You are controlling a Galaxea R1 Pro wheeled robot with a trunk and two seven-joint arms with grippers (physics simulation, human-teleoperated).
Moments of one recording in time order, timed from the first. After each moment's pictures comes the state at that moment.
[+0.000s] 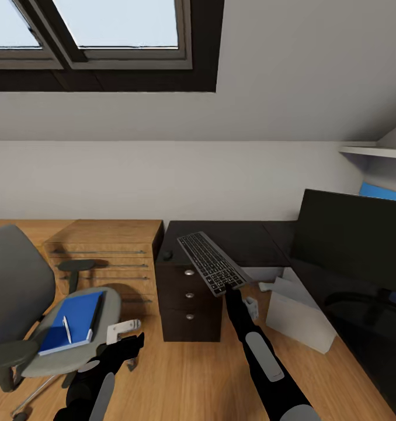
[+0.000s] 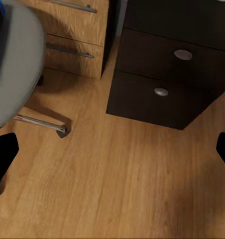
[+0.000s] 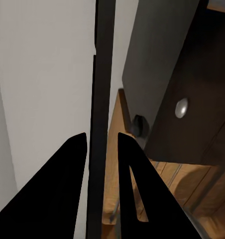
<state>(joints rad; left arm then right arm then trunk) -0.11 -0.10 -0.01 -1.50 0.17 0.62 0.23 -0.46 0.17 0.10 -0.88 -1.29 -0.05 0.17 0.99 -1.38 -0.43</state>
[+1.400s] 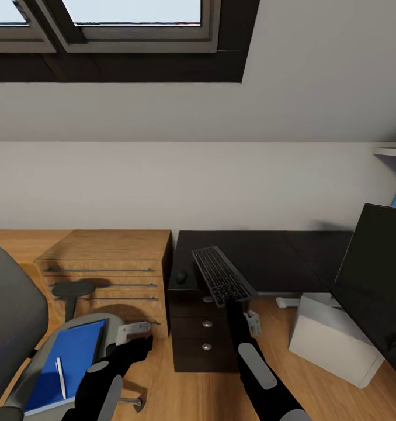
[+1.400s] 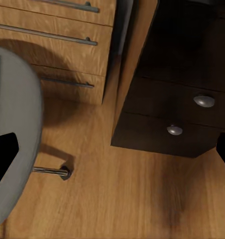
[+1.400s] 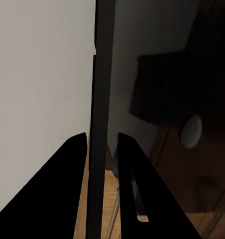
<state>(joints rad) -0.11 -0.10 -0.07 -1.49 0.17 0.63 0.24 -0.46 0.17 0.21 -0.77 -1.41 -0.28 0.13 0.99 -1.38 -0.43</state>
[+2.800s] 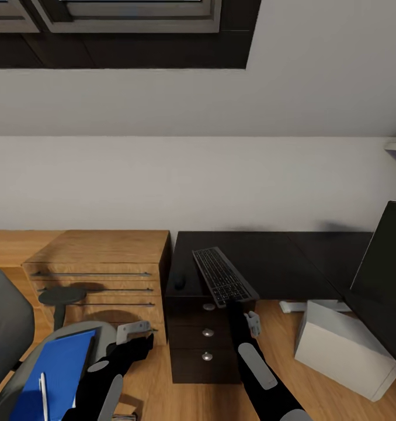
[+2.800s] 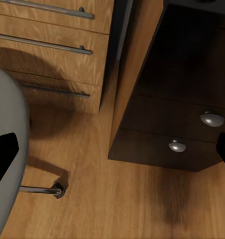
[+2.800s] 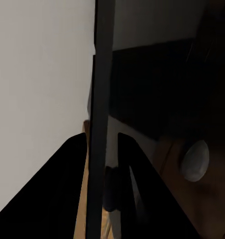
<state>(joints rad) -0.11 -0.10 -0.07 -1.50 0.18 0.63 0.24 -0.46 0.17 0.20 -0.77 -1.40 -0.29 0.12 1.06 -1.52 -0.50</state>
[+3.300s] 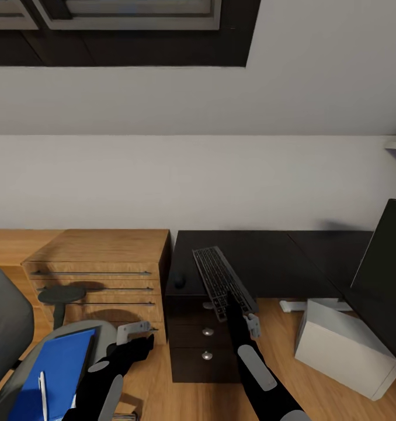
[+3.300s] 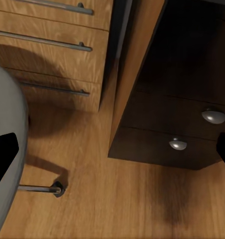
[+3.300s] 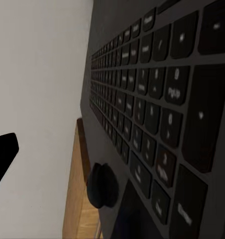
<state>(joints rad) -0.11 -0.10 -0.08 -1.50 0.17 0.63 0.23 -0.46 0.17 0.21 -0.75 -1.40 -0.29 0.12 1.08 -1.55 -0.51</state>
